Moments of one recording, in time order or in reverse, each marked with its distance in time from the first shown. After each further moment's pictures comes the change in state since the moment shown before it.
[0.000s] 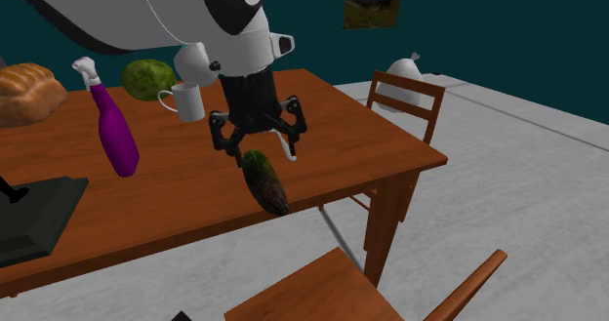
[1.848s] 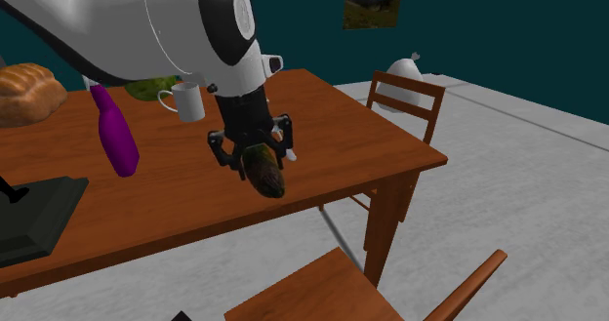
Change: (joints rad) arm 0.012 0.081 0.024 -0.001 -0.046 0.074 0.005
